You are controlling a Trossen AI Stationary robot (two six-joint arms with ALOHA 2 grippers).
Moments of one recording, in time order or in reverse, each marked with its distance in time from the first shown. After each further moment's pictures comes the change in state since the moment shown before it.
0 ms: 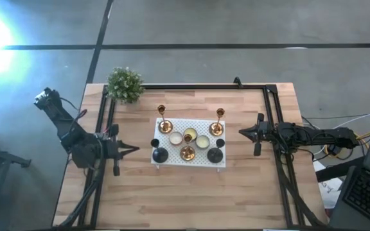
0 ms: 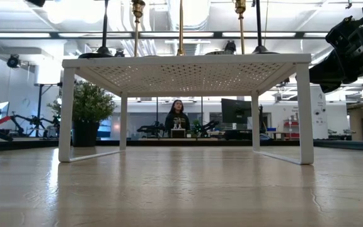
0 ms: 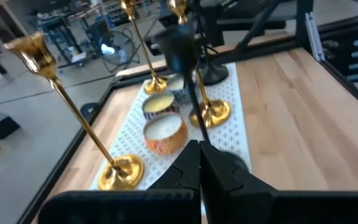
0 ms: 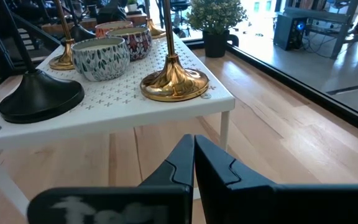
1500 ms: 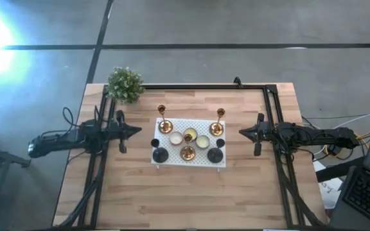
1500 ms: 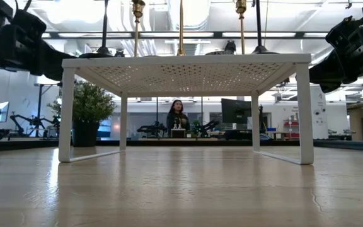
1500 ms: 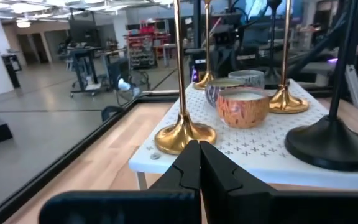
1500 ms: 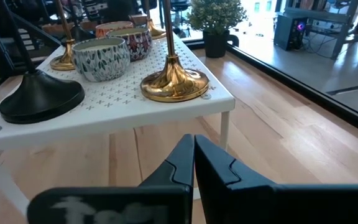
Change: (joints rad) left arm 0.933 -0.703 -0.665 0.363 0.859 0.236; right arm 0.000 0.000 0.000 0.001 -0.002 0.000
